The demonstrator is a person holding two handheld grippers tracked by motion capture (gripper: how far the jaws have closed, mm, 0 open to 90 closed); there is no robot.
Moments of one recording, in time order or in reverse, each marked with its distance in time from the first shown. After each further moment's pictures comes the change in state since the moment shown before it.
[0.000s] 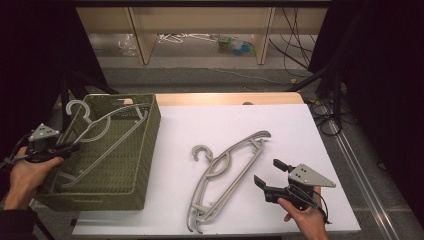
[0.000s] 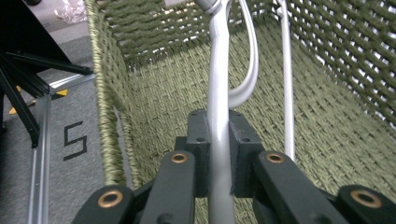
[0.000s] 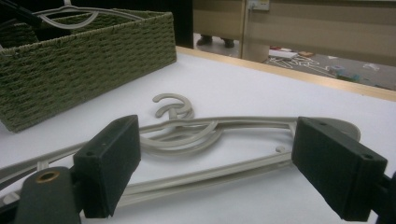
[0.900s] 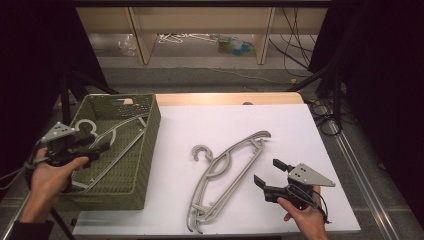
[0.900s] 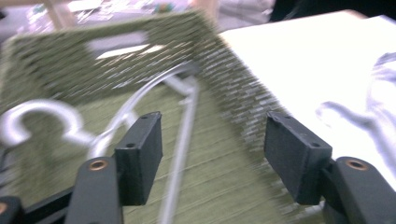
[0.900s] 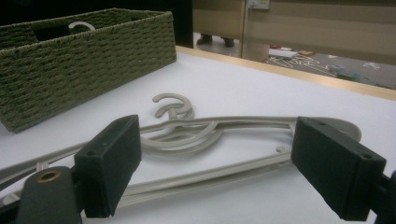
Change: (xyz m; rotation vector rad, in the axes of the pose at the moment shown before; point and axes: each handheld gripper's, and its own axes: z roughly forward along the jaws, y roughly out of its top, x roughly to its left) left arm -0.095 0.040 -0.028 -0.229 -0.152 -0.142; right arm -0.001 0.001 0.002 -0.021 -0.001 -0.018
